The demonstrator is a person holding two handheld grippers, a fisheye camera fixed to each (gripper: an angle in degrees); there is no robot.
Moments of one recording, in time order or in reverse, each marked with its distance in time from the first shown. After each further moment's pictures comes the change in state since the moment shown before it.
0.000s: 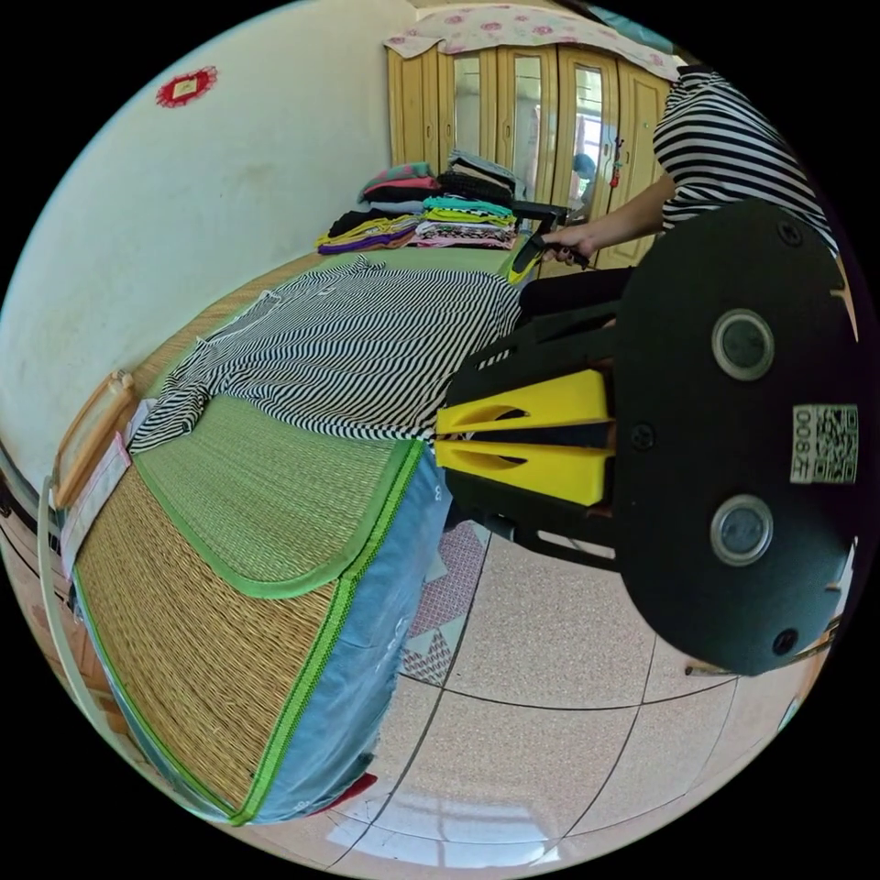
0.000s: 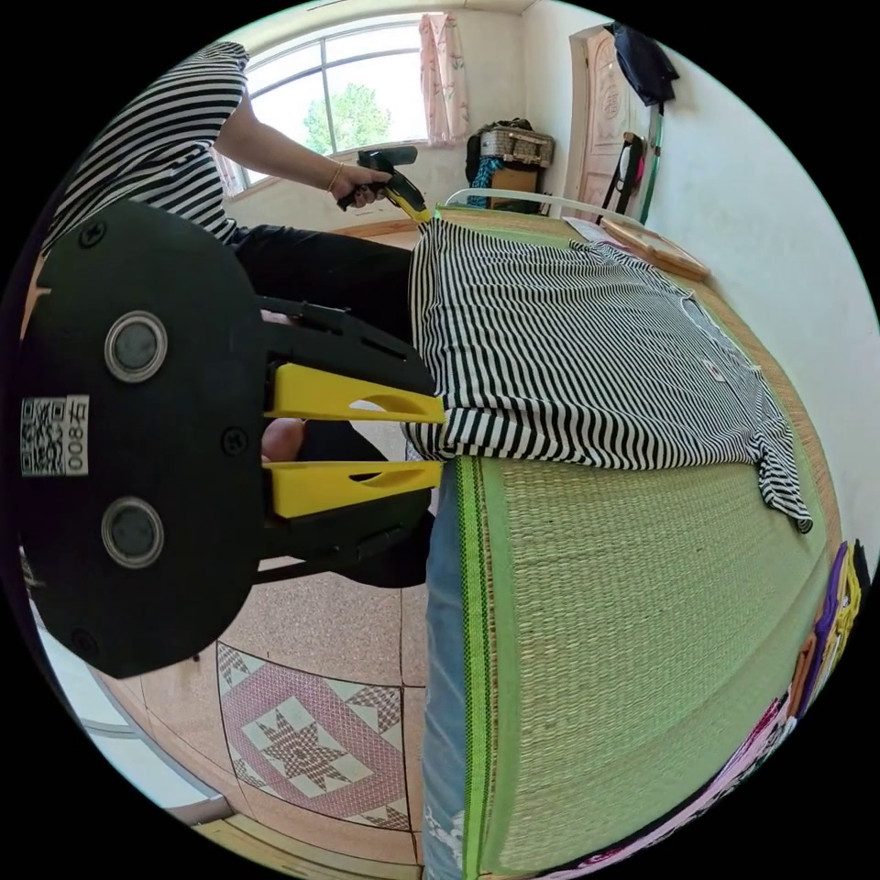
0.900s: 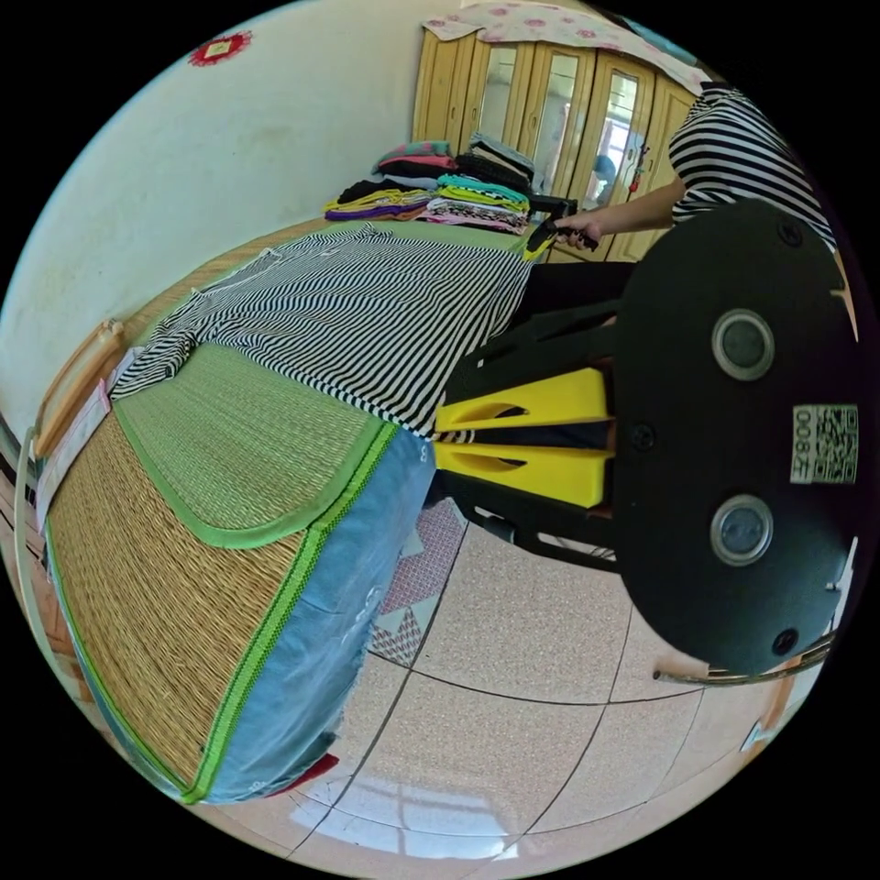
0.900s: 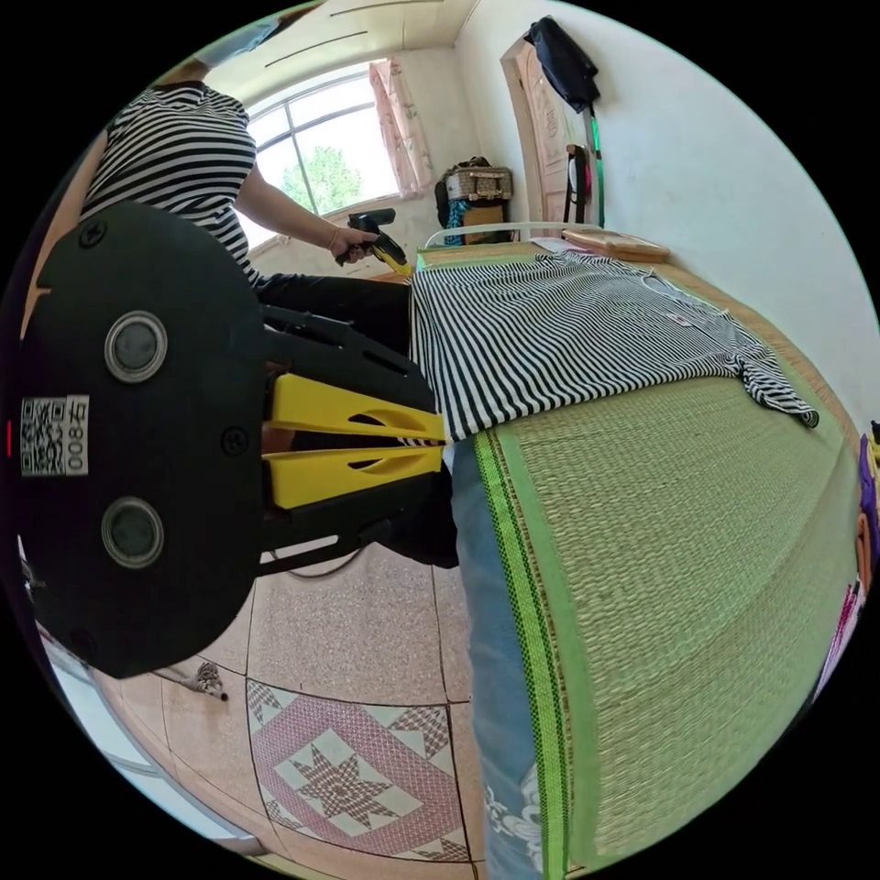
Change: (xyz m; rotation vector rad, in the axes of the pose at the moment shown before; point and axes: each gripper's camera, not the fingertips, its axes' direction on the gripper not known) left arm -0.018 -0.010 0.010 -0.048 -0.064 -0.099; right arm 0.079 -0.003 -0.029 -0.063 -0.172 0.136
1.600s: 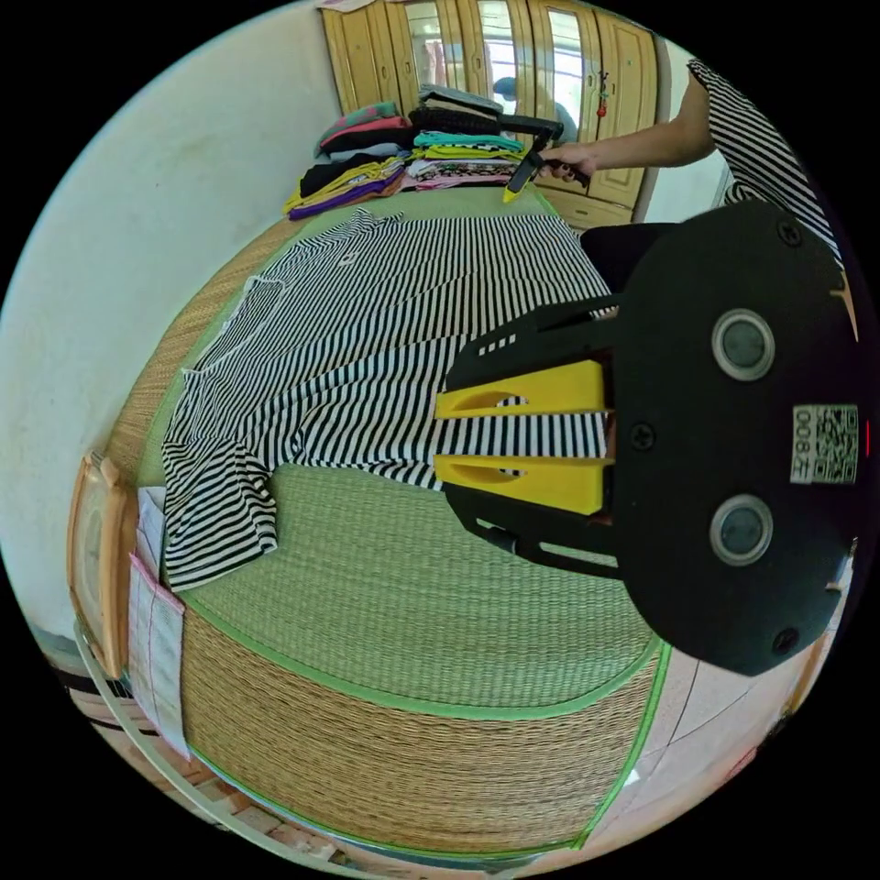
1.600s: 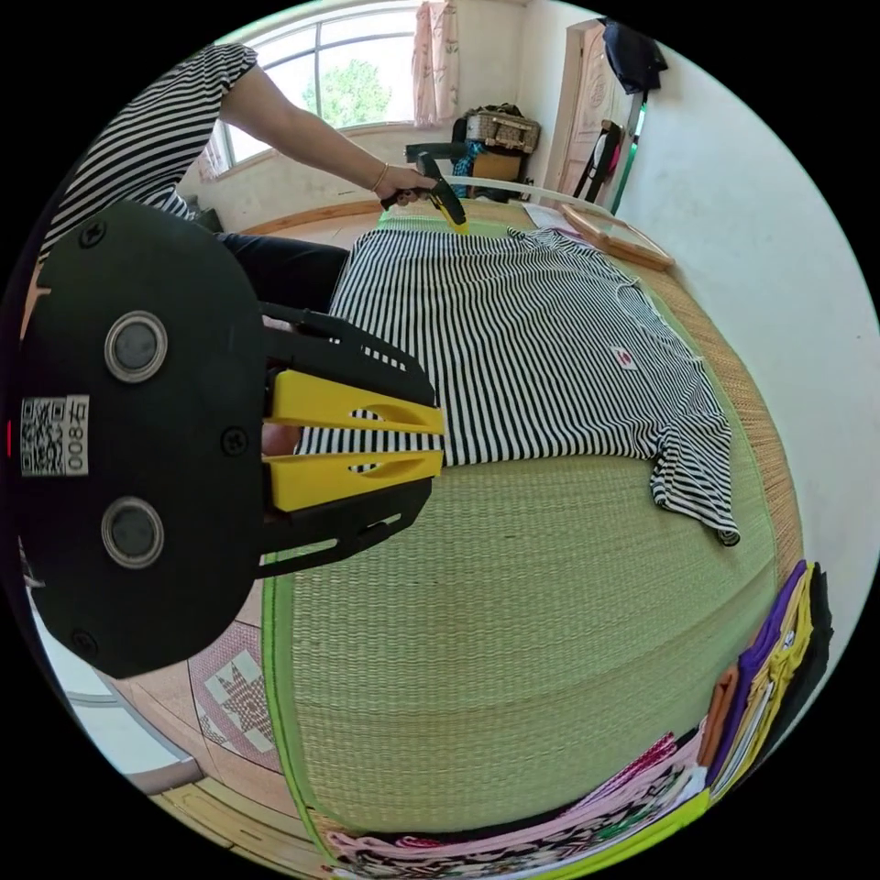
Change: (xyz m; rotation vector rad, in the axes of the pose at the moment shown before) left arm 0.163 -0.206 0.036 0.006 -0.178 0.309; right arm -0.141 -0.125 -0.016 0.128 0.242 -0.167
